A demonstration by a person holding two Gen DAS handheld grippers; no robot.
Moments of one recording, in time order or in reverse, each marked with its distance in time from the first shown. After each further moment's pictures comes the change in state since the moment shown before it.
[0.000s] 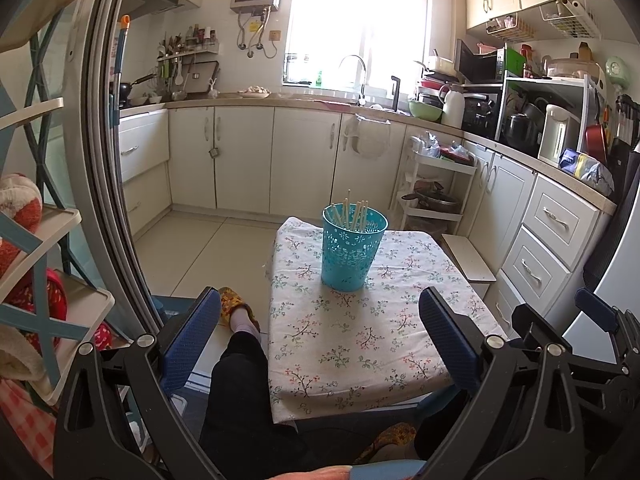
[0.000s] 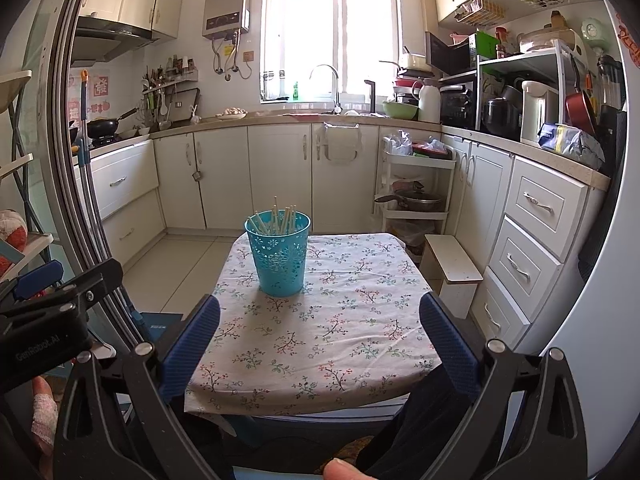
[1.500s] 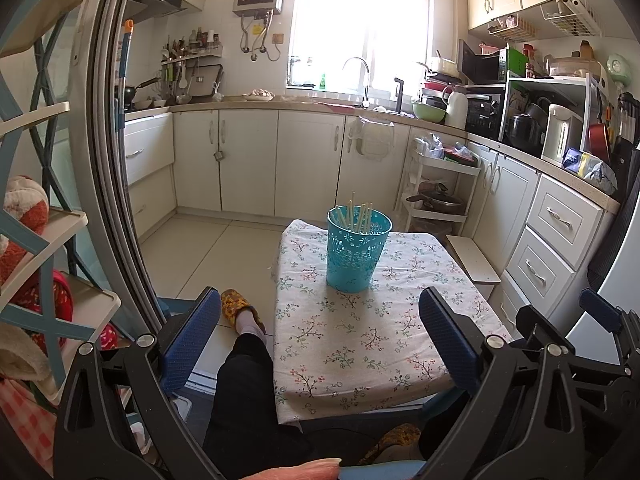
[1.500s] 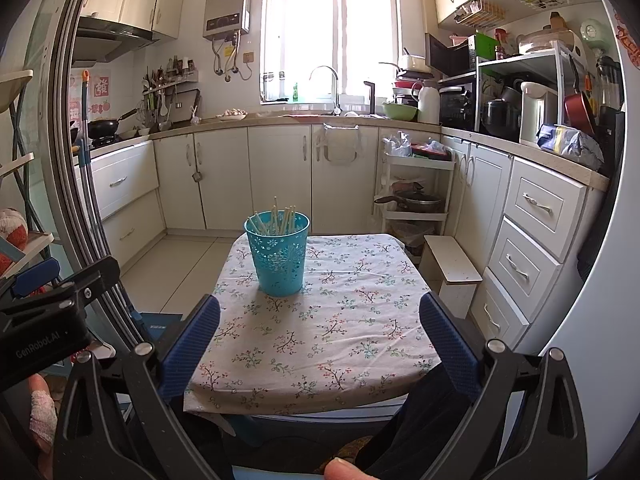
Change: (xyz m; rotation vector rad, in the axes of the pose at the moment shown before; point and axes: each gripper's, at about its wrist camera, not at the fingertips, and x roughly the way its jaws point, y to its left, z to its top) left arm -0.002 0.006 -0.002 0.000 -0.006 0.013; right arm -0.001 0.000 0.001 -0.002 -0.002 0.001
